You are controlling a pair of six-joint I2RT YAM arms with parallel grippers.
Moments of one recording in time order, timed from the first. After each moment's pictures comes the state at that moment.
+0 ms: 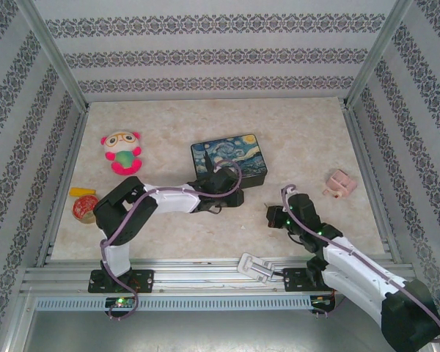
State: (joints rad) left arm -0.84 1.89 1.05 0.00 0.07 -0.81; right arm 0.47 0.77 0.19 -0.12 -0.14 0.60
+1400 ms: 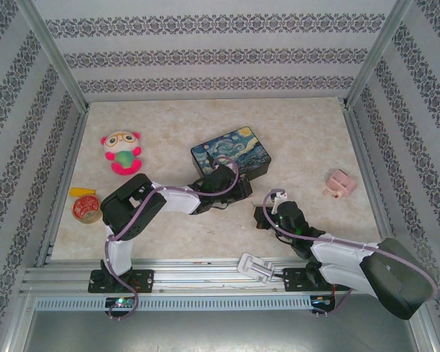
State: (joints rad) left arm -0.82 1.95 1.00 0.37 0.16 -1.09; right arm 0.63 1.08 0.08 0.47 -0.04 0.70
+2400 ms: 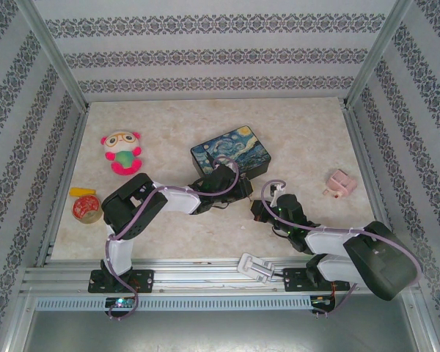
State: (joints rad) left arm -0.81 1.96 1.00 0.40 0.17 -1.09; right arm 0.55 1.24 0.12 0.61 -0.15 0.79
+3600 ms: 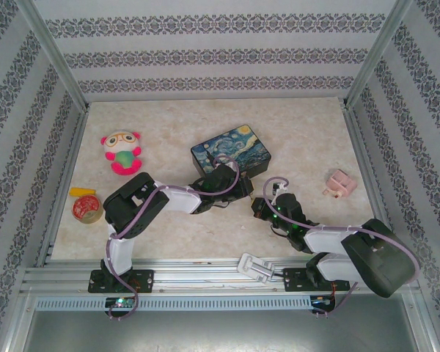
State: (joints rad) left arm -0.81 1.98 1.01 0.43 0.17 -1.09; right arm 0.55 1.27 0.13 0.62 -0.09 0.90
